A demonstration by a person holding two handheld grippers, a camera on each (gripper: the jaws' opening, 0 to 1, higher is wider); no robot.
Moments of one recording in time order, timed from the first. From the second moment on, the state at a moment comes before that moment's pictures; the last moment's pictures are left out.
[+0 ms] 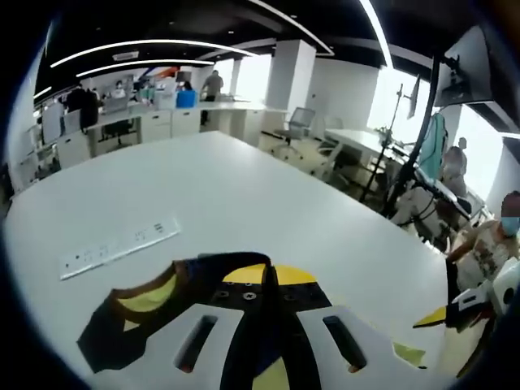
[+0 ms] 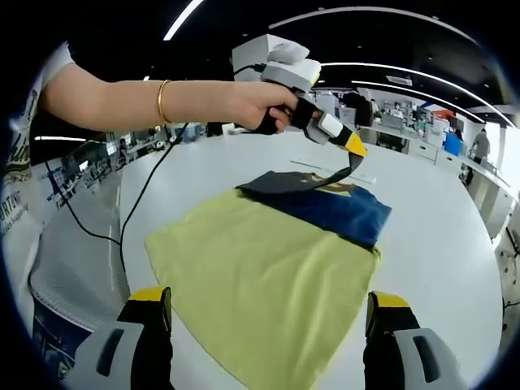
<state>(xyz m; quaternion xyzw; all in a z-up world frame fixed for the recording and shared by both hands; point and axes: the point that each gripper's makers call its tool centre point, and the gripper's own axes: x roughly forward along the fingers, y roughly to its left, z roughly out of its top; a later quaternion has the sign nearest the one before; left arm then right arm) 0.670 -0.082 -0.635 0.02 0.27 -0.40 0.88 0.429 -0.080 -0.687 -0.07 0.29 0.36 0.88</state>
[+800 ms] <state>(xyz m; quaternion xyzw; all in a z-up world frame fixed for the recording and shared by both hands) 0.639 -0.097 -0.668 0.02 0.30 -0.45 0.84 0.429 -0.080 -0.689 -0.07 0.29 0.37 0.88</state>
